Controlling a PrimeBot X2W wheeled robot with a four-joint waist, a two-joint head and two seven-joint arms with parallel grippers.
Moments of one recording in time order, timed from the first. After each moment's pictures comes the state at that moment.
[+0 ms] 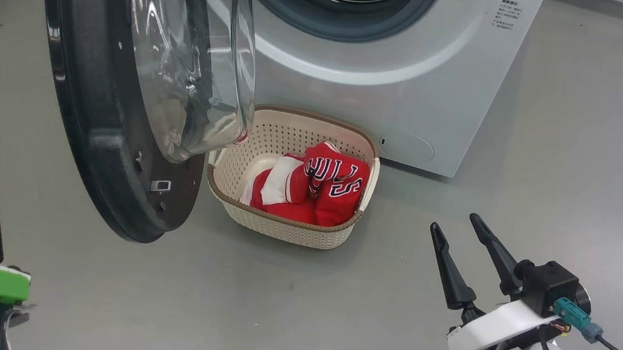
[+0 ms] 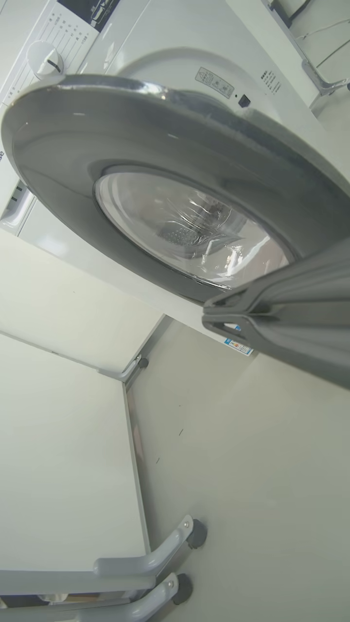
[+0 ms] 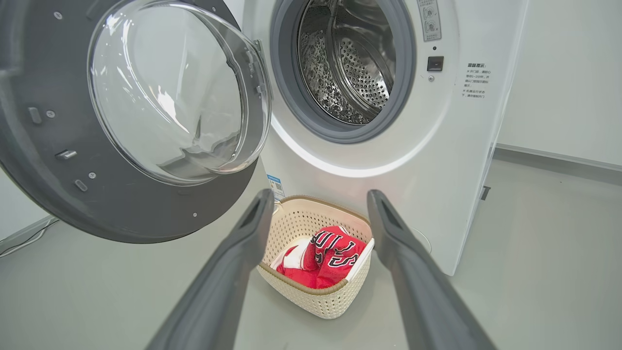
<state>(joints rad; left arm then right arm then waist) -0.07 0.19 0.13 0.09 -0.85 -0.13 -0.07 -0.11 -0.20 0.41 0.18 0.45 0.12 -0.25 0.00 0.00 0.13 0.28</state>
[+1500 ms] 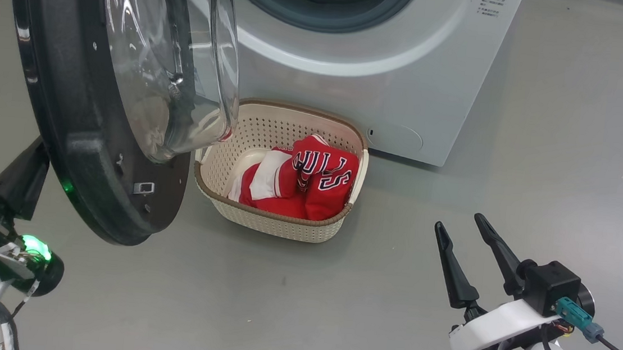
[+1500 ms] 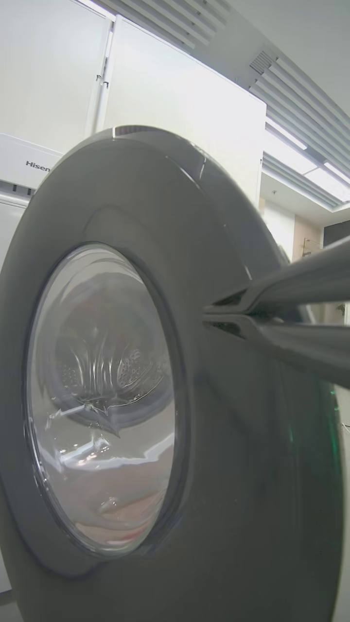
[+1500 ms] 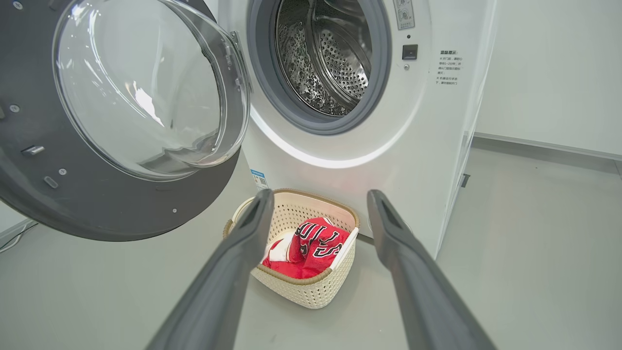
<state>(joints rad) -0.29 0.04 0.35 0.12 -1.80 0.12 0.62 -0.11 -0.21 0.41 0.19 0.45 0.12 -0.25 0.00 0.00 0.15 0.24</state>
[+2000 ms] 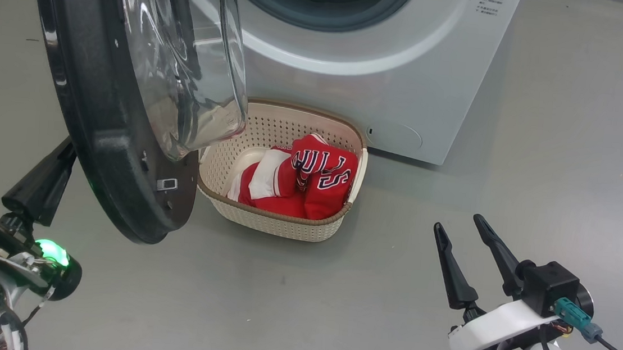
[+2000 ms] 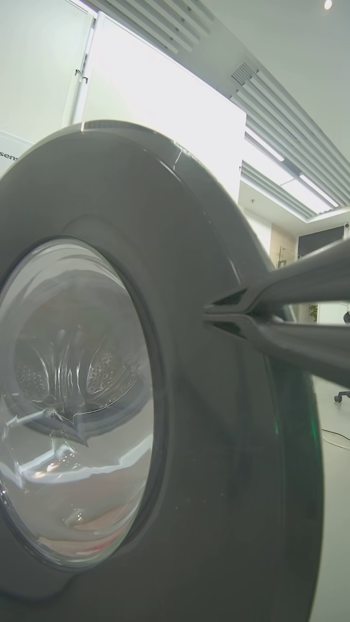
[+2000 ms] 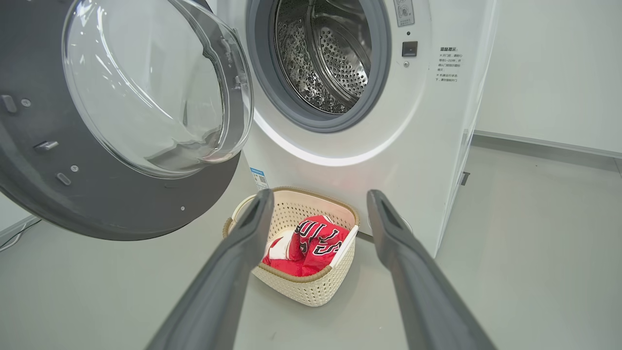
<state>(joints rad) -0.26 0.03 0.30 0.08 -1.85 0.12 0.66 -0.11 -0.21 0.42 0.19 0.45 0.12 -0.25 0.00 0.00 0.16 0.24</state>
